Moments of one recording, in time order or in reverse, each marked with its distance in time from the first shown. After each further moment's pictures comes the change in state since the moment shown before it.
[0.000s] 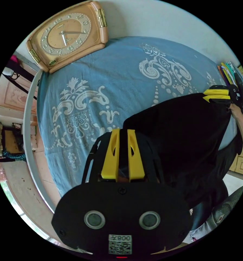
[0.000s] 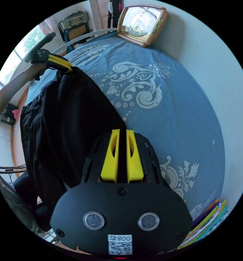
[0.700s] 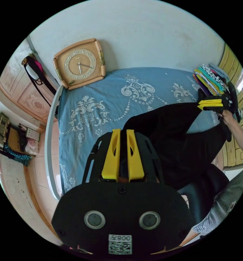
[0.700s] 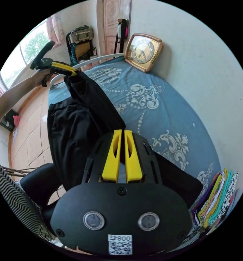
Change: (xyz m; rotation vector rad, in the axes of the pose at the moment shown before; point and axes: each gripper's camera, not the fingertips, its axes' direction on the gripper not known) left arm 0.042 0.157 -0.151 0.256 0.017 0.018; right arm -0.158 0.099 -0.172 0.189 0.056 0.041
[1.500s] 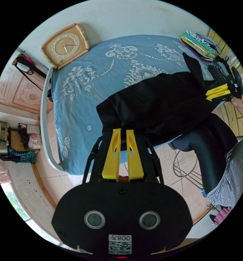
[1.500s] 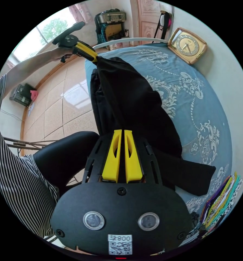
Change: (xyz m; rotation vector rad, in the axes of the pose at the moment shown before) left arm 0.037 0.192 -0.022 -0.239 -0.010 0.143; right arm -0.212 0.038 -0.004 -0.183 -0.174 -0.176
